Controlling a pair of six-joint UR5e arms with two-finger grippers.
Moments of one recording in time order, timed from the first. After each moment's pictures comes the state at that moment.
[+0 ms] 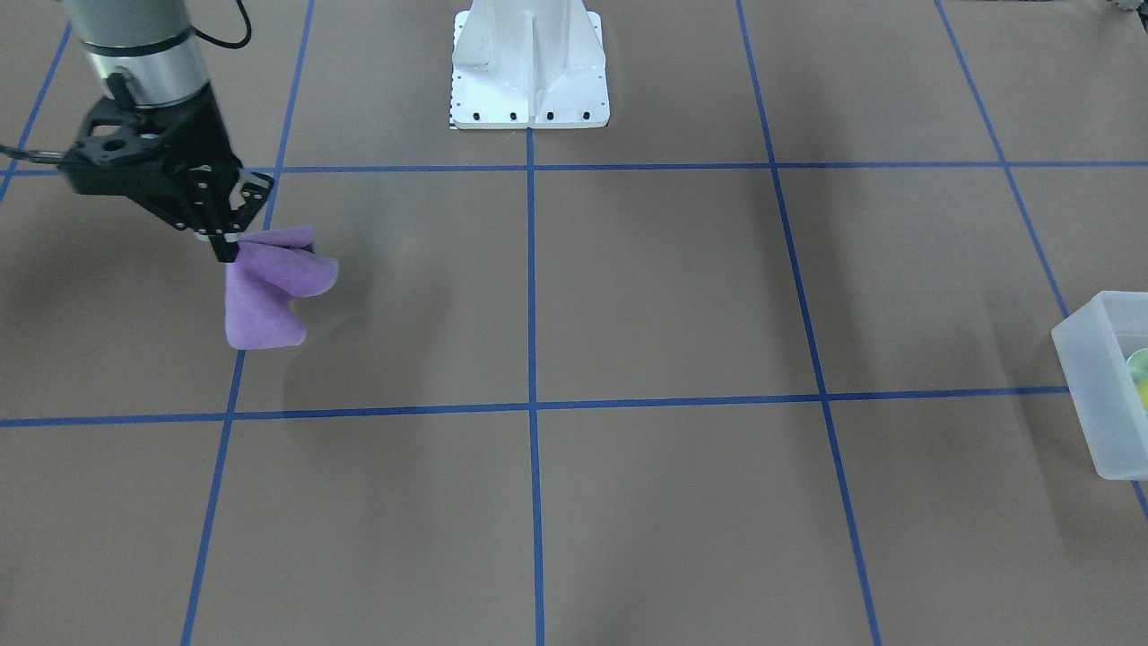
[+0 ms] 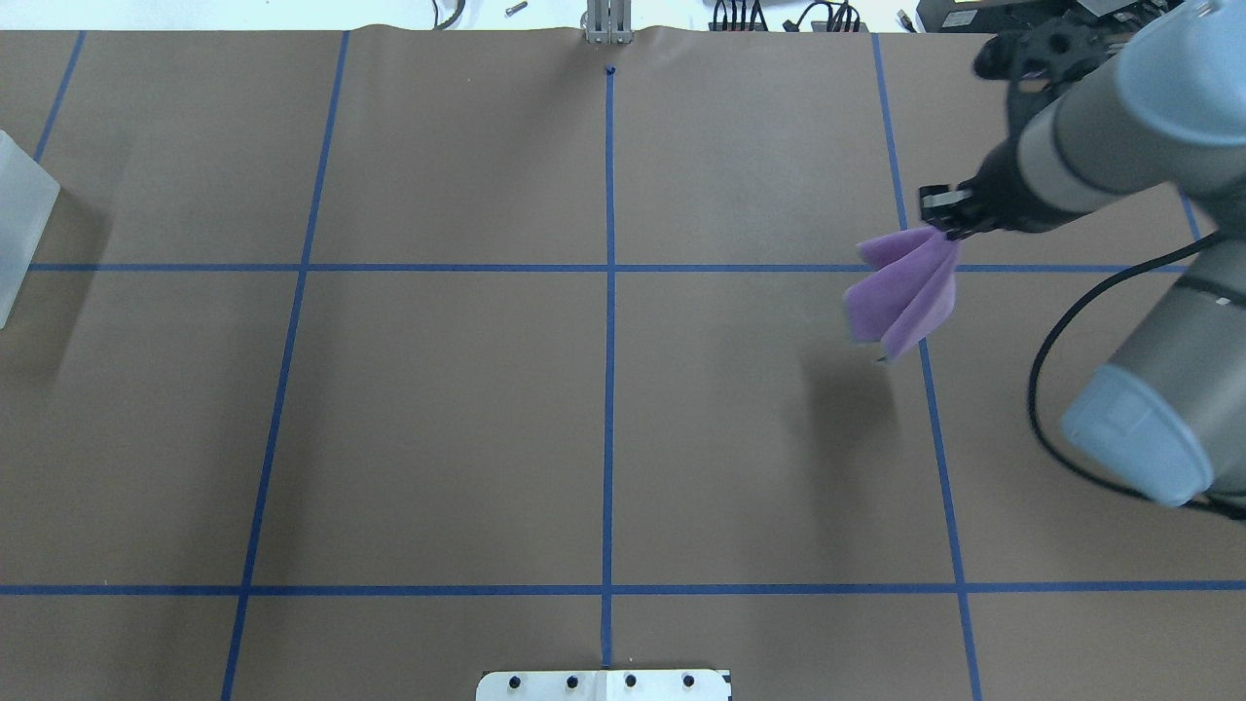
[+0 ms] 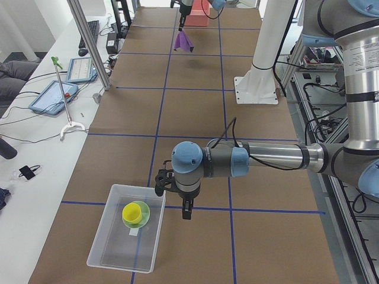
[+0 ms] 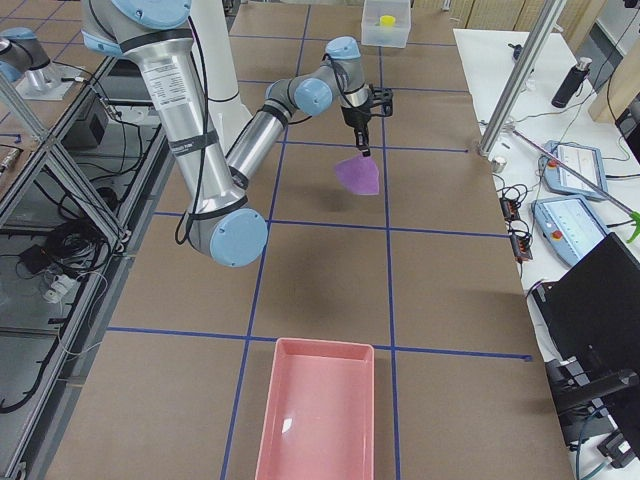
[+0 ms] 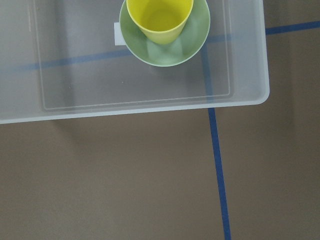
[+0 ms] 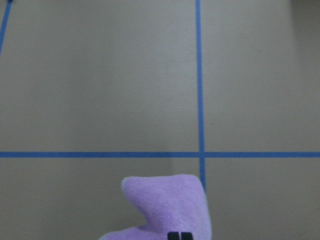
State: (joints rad) left arm -1.64 -1.34 -1.85 -1.47 -2.33 0.13; right arm 0.92 -1.24 2.14 -1.79 1.92 0.88
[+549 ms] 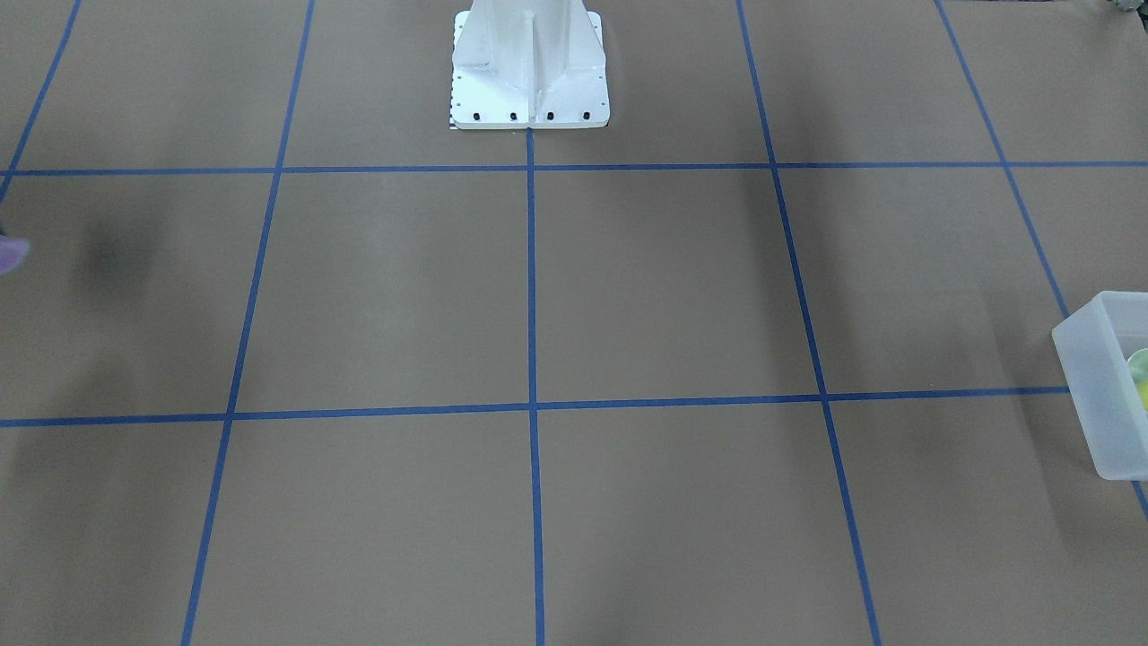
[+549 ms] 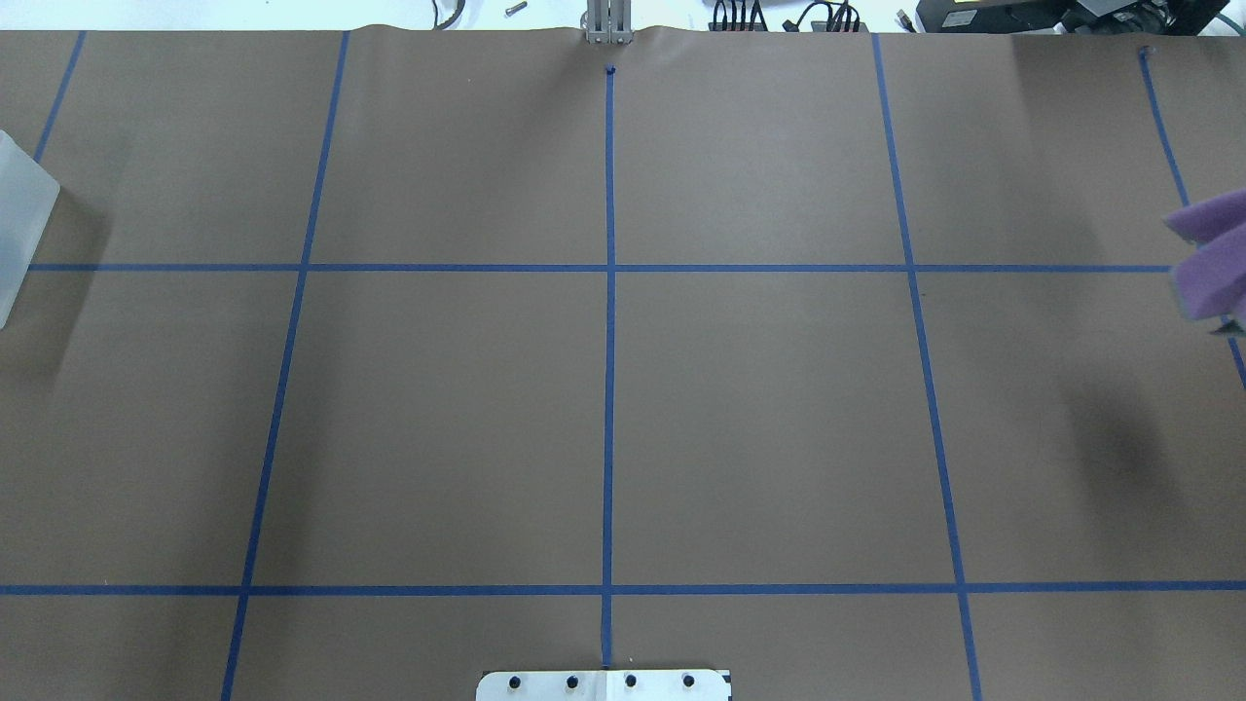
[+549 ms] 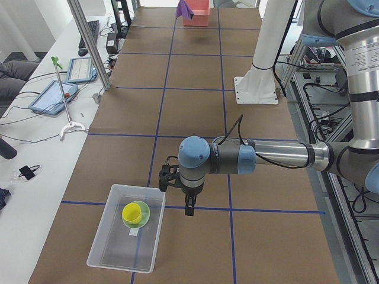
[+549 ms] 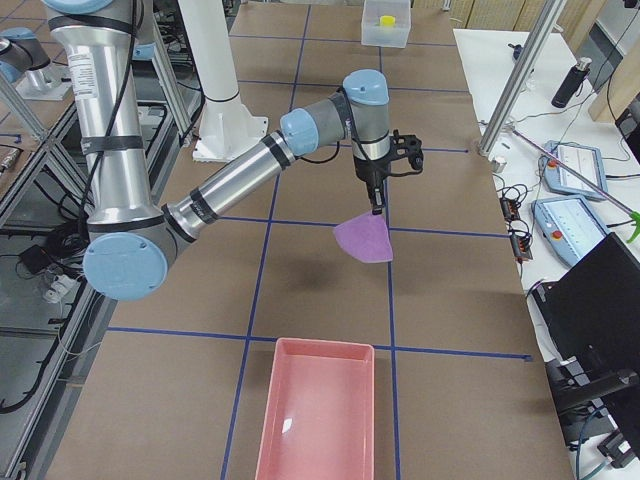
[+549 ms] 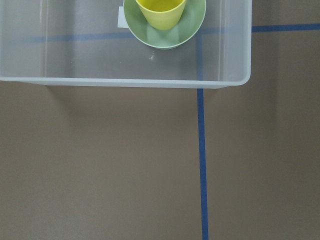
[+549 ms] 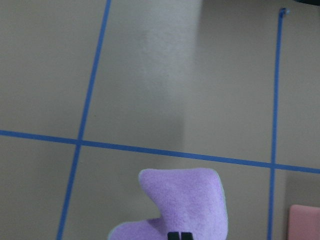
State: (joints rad) left arm -1.64 -1.33 -1.87 -1.52 -2.33 0.11; right arm 1.44 -1.50 2.10 -1.85 2.20 0.13
